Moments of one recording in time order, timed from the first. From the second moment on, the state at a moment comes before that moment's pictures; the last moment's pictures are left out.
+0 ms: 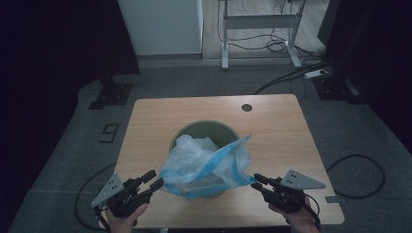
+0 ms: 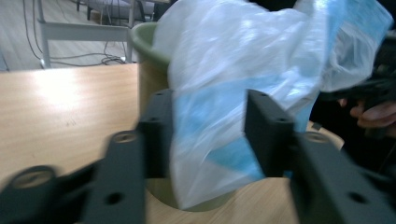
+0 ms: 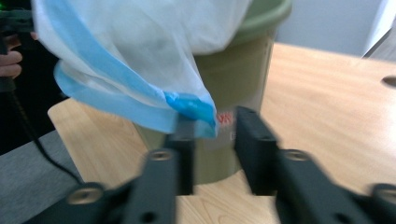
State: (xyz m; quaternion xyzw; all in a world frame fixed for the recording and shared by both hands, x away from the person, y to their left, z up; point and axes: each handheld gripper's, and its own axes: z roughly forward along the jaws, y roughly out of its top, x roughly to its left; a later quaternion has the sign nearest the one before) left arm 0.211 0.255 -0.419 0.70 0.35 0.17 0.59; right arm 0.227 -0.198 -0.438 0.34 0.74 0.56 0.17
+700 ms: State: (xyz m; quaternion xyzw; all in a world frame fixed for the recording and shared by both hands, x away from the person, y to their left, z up) left arm 0.228 0.177 -0.383 0.76 0.28 0.15 0.56; right arm 0.226 -0.185 -0.410 0.34 0.73 0.57 0.16
